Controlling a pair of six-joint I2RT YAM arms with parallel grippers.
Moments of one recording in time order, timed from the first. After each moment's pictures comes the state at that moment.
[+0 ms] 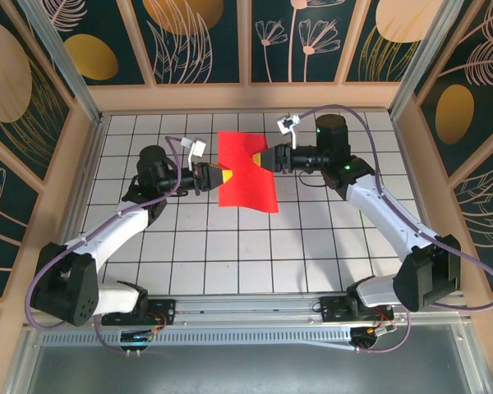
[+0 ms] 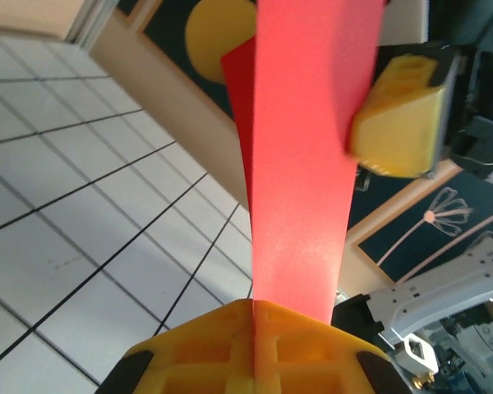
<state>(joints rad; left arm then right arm) -0.36 1.34 0.79 0.38 0.98 -0.63 0.43 1.36 1.16 -0.17 -0.87 0.44</state>
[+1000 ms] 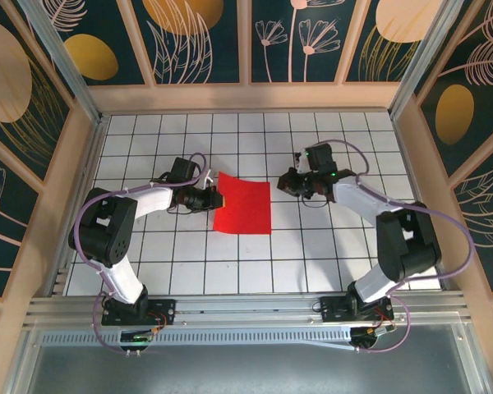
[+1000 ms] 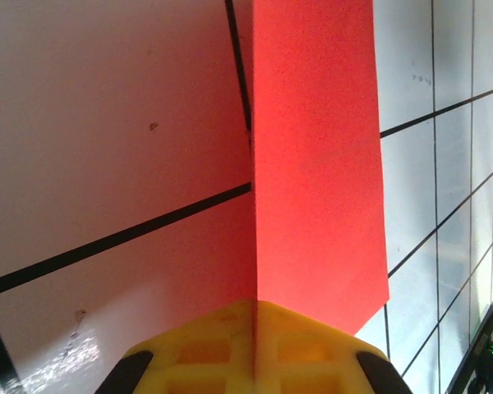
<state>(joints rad) -0.36 1.76 0.91 -0.17 0.62 -0.46 0.39 1.59 0.96 -0.25 -0.49 0.66</state>
